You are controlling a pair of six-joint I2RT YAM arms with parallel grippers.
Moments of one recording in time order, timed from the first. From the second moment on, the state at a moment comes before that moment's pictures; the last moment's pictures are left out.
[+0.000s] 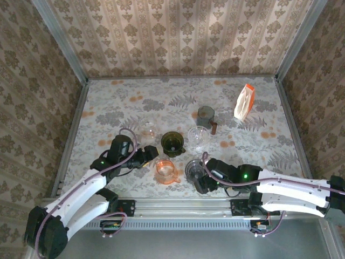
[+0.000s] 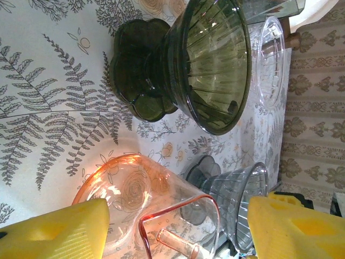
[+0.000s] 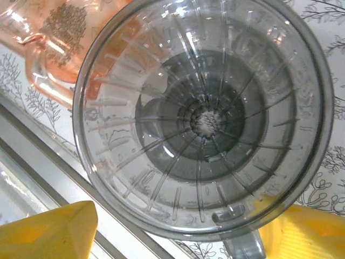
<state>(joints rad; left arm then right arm) -0.55 0.83 0.42 -0.30 0.48 -0.96 1.13 0.90 0.54 -0.63 0.08 0.60</state>
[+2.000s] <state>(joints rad) -0.62 0.90 0.66 -0.92 0.38 -0.80 1.22 0.89 0.64 -0.74 0.50 0.58</state>
